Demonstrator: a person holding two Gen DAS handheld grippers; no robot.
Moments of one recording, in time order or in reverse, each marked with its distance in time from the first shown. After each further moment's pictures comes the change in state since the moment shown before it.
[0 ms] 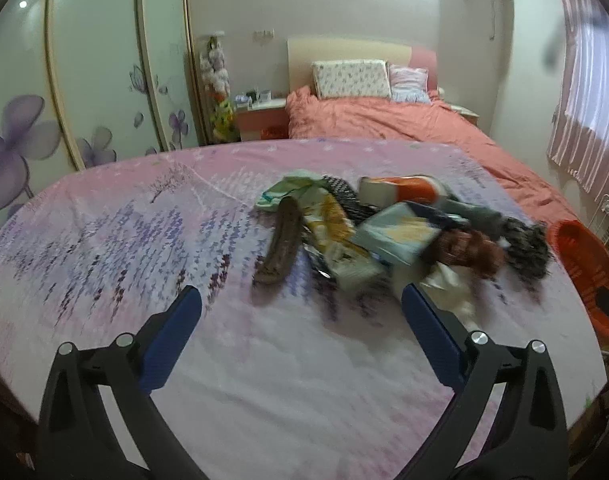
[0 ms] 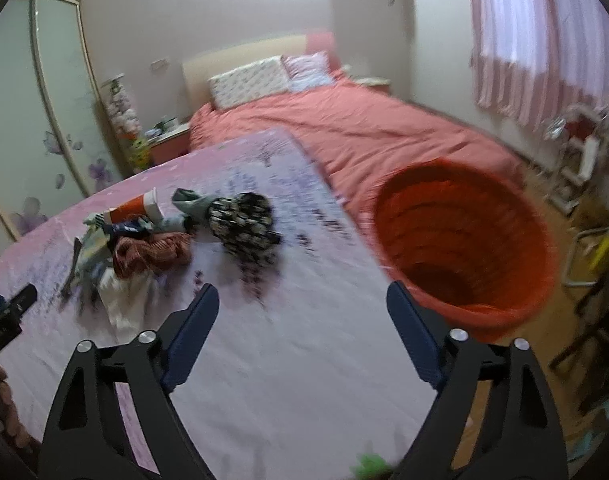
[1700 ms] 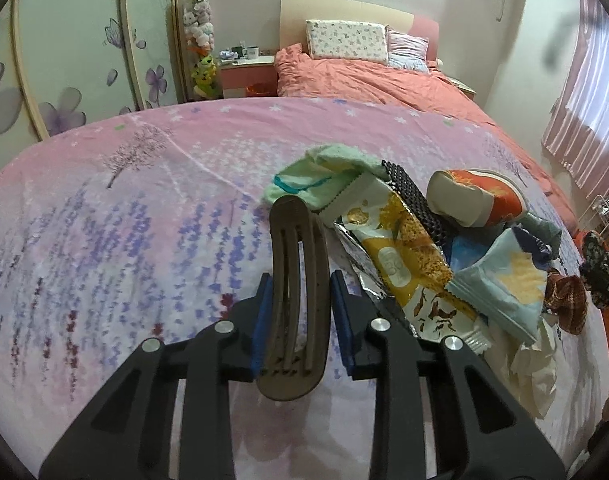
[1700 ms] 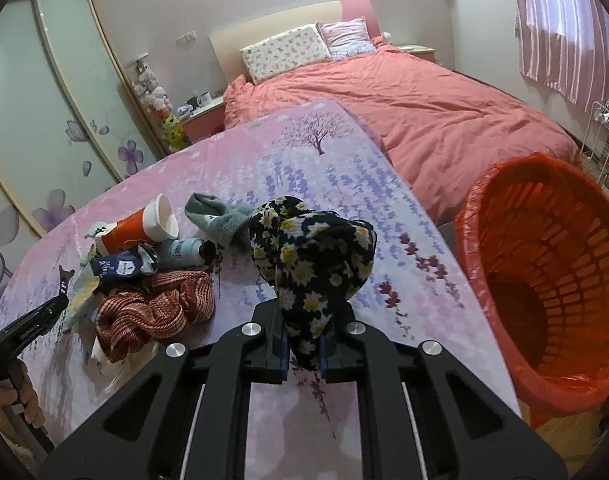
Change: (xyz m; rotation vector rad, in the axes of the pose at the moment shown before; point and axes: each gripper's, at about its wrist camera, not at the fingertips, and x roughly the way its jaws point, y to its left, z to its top) left arm 0.099 0.043 0.031 -0.028 0.148 -0.083; right arm 0.066 0.012 0.035 -0.039 0.103 0.114
